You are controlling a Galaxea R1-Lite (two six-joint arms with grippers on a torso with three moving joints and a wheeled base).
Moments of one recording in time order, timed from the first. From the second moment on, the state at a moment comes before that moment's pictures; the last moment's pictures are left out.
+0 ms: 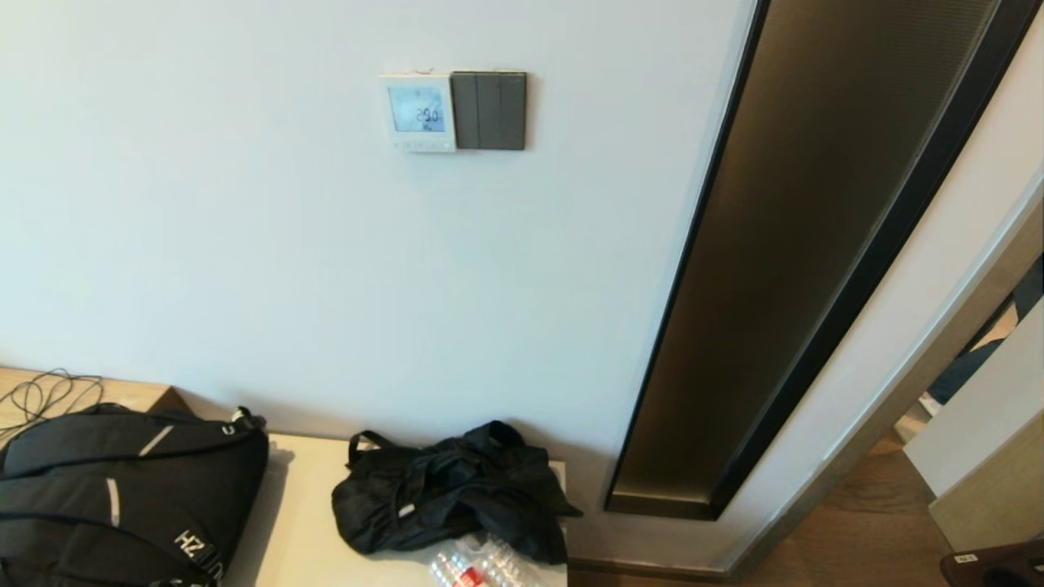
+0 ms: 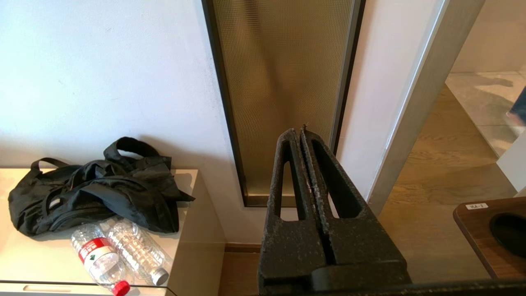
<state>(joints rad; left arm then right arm) 0.01 0.00 0.00 0.00 0.00 0.00 -0.02 0.00 0.00 -0.02 0.02 -0.02</state>
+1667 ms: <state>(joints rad) 0.01 0.00 0.00 0.00 0.00 0.00 -0.02 0.00 0.00 -0.02 0.02 -0.02</state>
